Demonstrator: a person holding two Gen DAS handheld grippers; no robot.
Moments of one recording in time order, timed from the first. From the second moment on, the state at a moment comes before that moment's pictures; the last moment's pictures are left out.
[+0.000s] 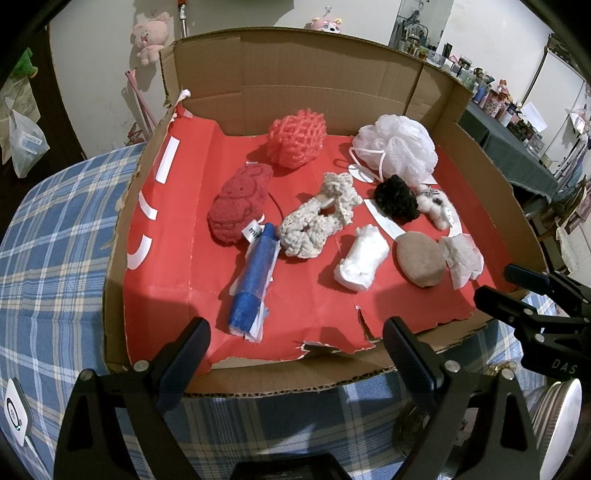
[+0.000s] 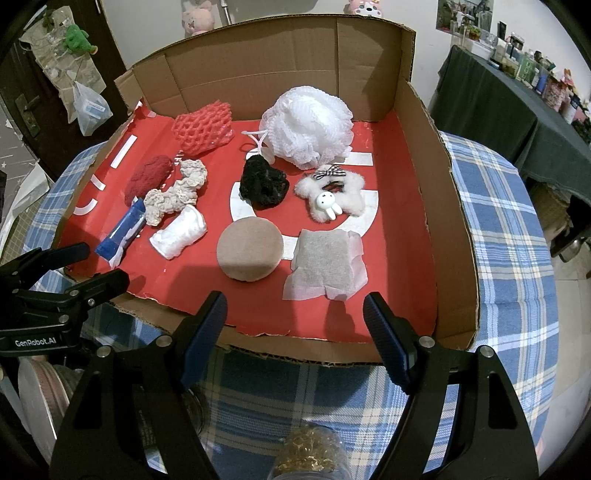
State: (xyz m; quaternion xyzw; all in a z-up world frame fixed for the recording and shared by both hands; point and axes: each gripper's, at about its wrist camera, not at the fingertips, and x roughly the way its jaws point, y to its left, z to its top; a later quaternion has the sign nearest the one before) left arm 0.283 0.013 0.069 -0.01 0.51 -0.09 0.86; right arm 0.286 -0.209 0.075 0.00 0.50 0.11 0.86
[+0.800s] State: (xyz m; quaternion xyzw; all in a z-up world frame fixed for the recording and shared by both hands) left arm 0.283 0.013 0.069 -0.01 0.51 -0.09 0.86; right arm 0.285 -0.209 0.075 0.00 0.50 0.10 0.86
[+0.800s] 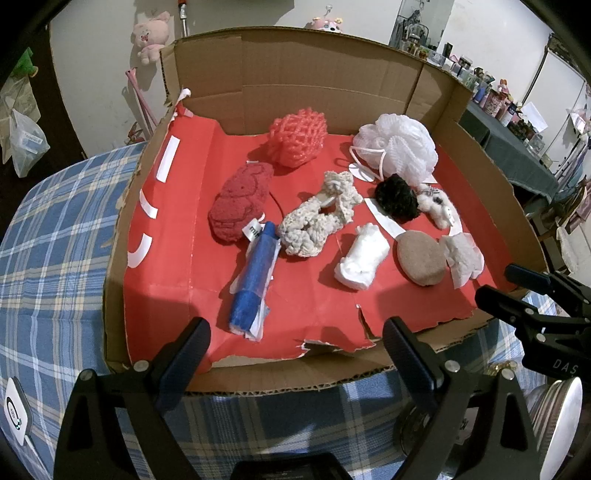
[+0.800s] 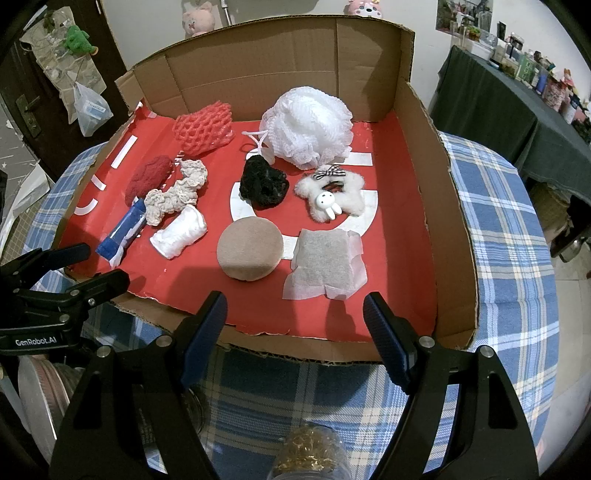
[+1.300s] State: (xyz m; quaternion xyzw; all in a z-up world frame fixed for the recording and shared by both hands) left arm 0.279 0.016 0.076 0.00 0.50 -0.06 0.87; right arm 0.284 -0.210 0.079 0.00 0.50 0.10 0.86
